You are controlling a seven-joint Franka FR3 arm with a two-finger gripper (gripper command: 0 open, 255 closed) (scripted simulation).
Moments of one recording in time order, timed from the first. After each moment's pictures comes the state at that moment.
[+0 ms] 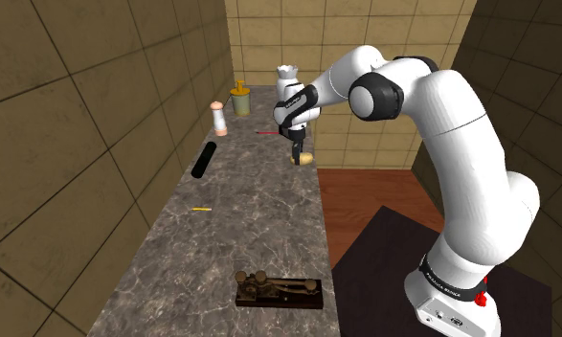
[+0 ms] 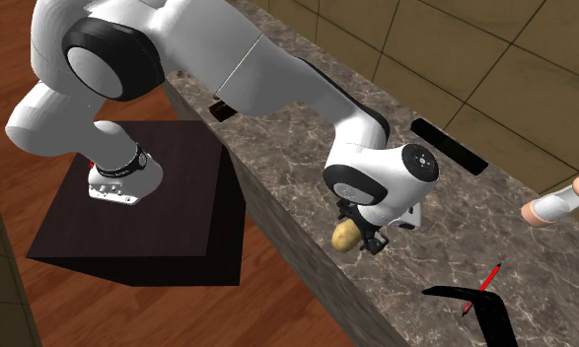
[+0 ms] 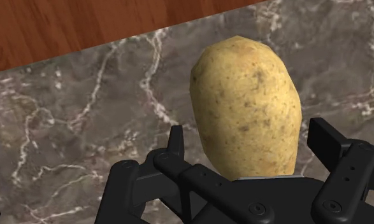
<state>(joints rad) -0.14 0.74 -0.19 -1.51 0.11 2.13 -0.88</state>
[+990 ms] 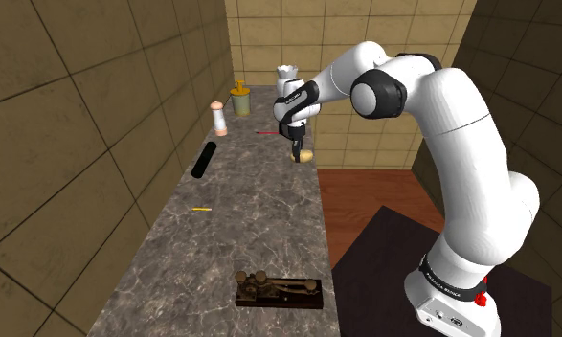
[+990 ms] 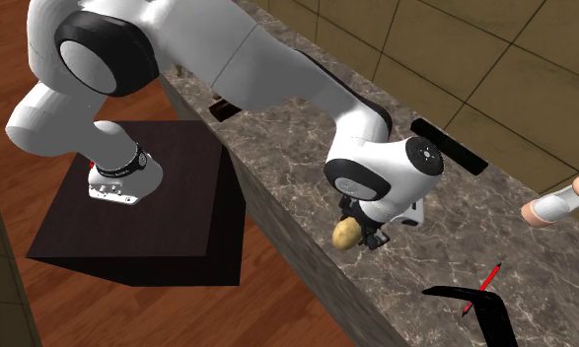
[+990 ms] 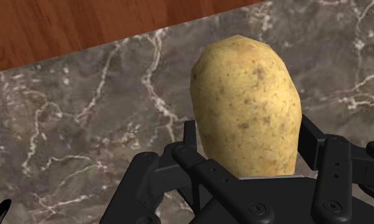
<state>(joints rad) -0.14 0.71 -0.20 -1.52 0.10 2.11 -0.88</state>
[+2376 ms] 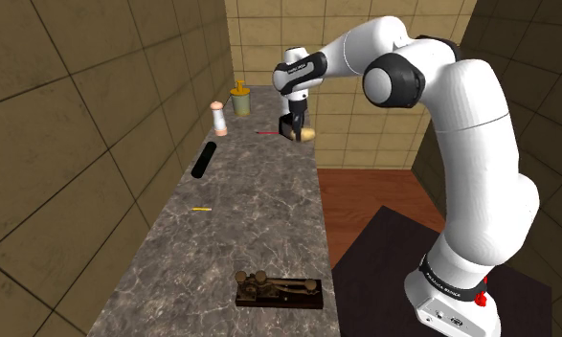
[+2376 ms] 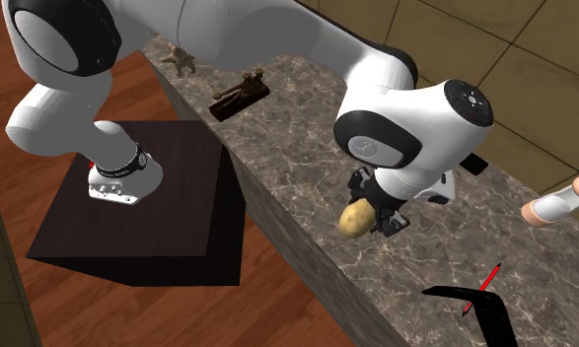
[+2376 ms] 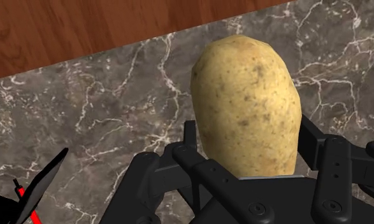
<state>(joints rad) -0.13 0.59 -0.21 -1.43 0.08 1.89 -0.87</state>
